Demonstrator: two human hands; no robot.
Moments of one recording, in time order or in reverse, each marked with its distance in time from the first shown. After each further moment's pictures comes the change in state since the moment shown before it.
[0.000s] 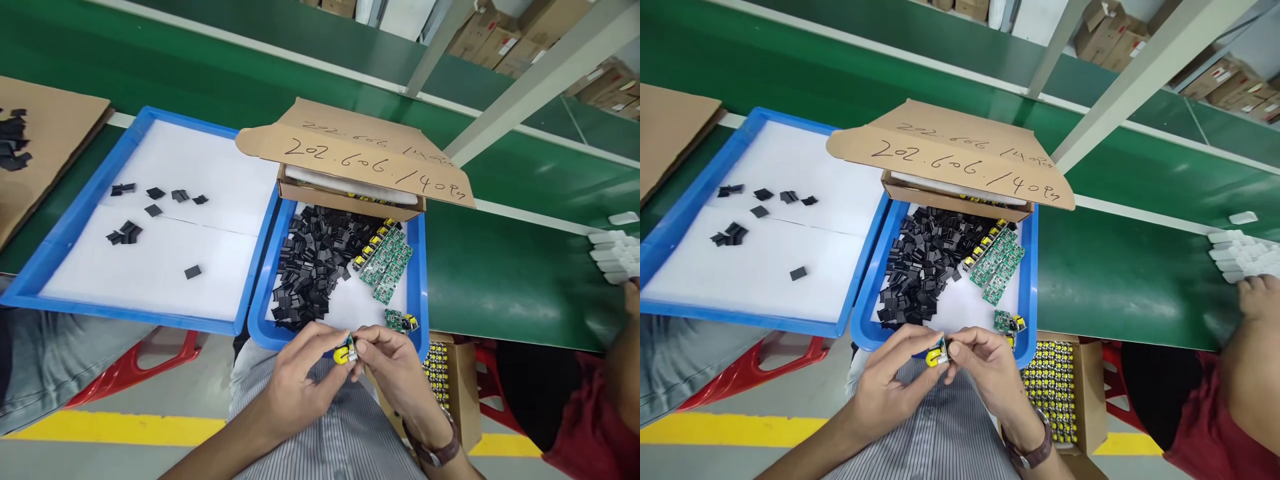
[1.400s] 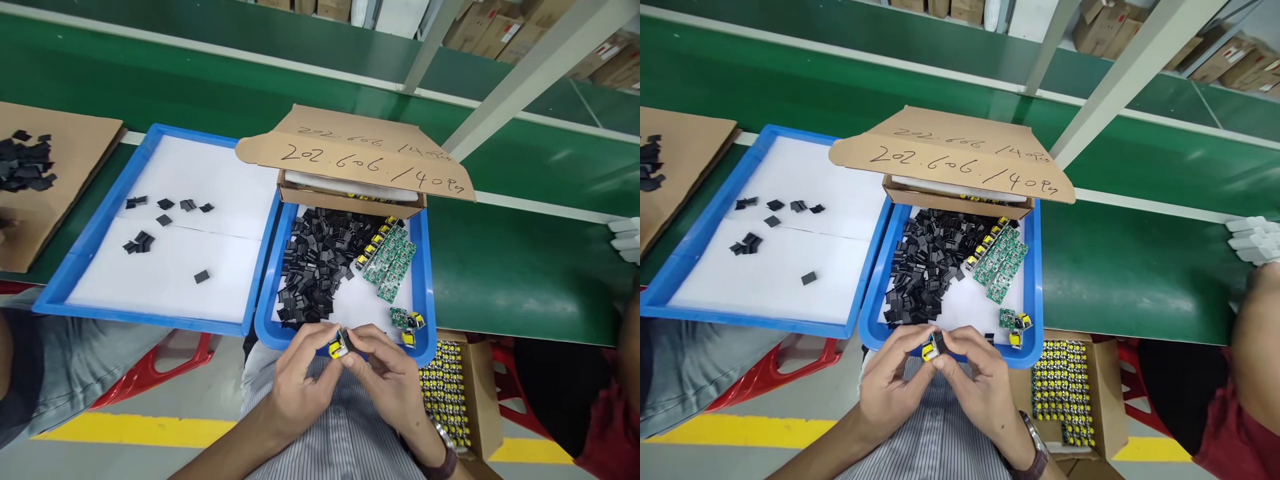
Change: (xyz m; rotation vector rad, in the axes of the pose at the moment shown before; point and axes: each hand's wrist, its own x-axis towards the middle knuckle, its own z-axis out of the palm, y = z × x) left_hand -0.006 -0.002 0.000 0.138 0.129 0.004; right_hand -0.012 0.014 0.017 -0.534 -0.008 -0.483
